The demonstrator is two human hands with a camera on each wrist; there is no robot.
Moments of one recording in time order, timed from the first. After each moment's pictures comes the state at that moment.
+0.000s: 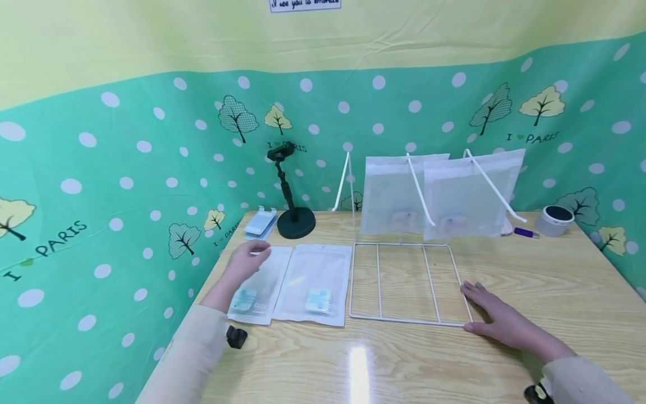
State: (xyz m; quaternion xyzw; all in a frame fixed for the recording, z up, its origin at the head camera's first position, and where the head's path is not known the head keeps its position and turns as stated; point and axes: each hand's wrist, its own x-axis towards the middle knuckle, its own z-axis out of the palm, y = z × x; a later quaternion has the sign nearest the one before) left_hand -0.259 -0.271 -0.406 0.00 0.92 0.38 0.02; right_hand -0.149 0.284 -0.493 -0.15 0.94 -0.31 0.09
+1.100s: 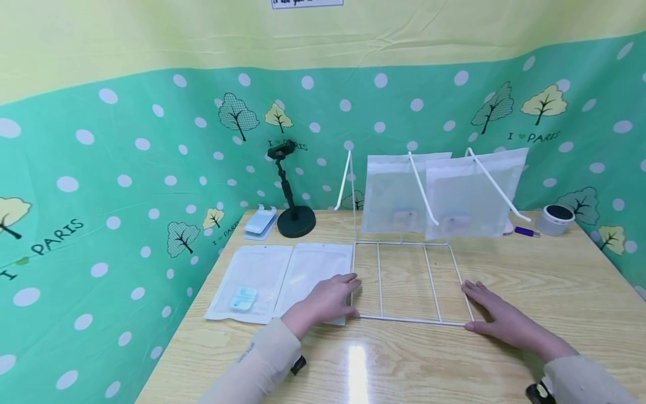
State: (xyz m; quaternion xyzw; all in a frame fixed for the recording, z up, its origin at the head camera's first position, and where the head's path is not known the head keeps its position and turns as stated) left_hand -0.211 -0.109 -0.458 0.33 0.94 0.04 0.06; right_hand -0.152 0.283 -0.492 -0.13 0.94 -0.30 0.10
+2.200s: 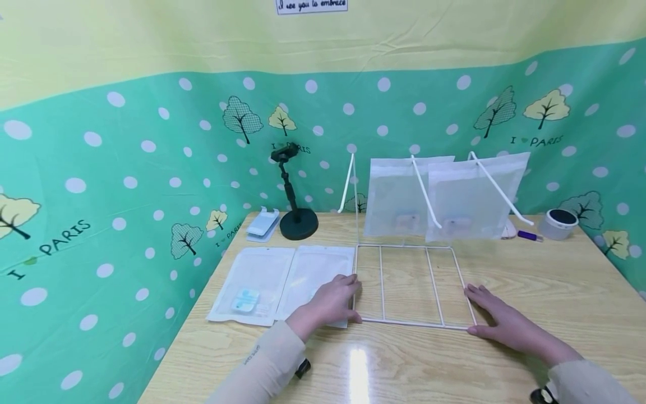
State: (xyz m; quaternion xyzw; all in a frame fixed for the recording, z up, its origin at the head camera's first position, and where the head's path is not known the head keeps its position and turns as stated) left_hand -0.215 -0.108 -0.467 0.32 0.95 0.05 0.05; right_hand -0.151 0.281 -0.491 -0.13 0.94 -0.31 0.11
